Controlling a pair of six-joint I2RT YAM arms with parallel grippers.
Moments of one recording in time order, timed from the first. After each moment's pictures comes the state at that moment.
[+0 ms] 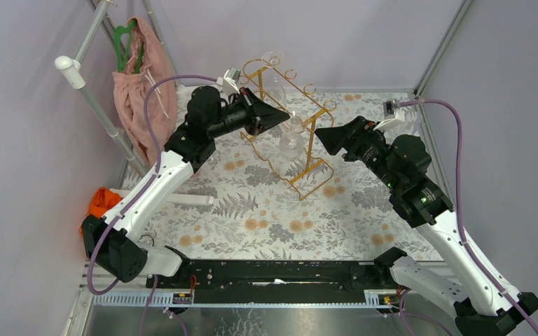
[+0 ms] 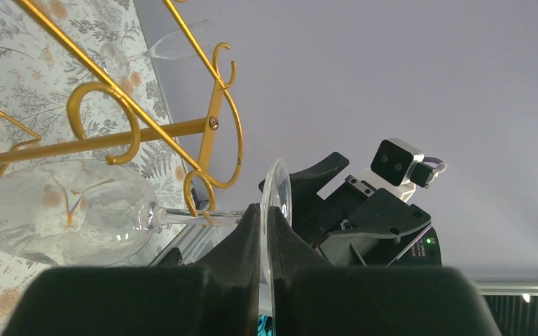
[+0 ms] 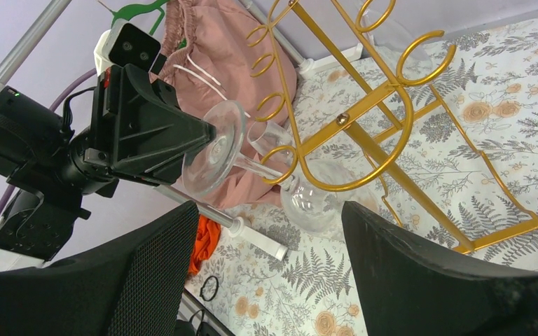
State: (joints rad) left arm -0.49 1.37 1.33 -0.03 0.54 -1.24; right arm 0.54 0.85 1.02 -0.20 -0.05 0.73
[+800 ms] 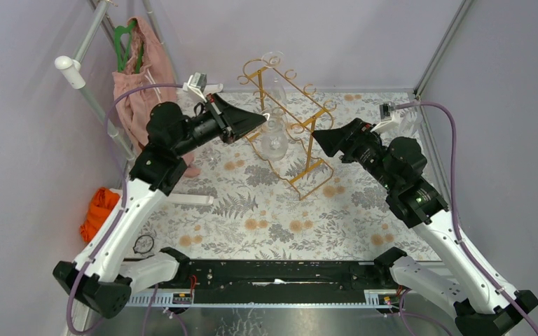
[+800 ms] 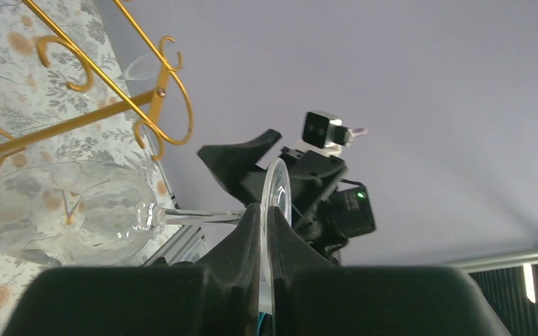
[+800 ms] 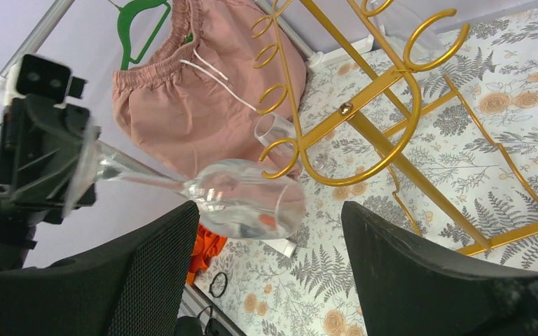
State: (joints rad) left arm -0.43 1.12 1.25 -0.08 0.53 -1.25; right arm 0.54 0.85 0.98 -0.15 -0.07 0.76
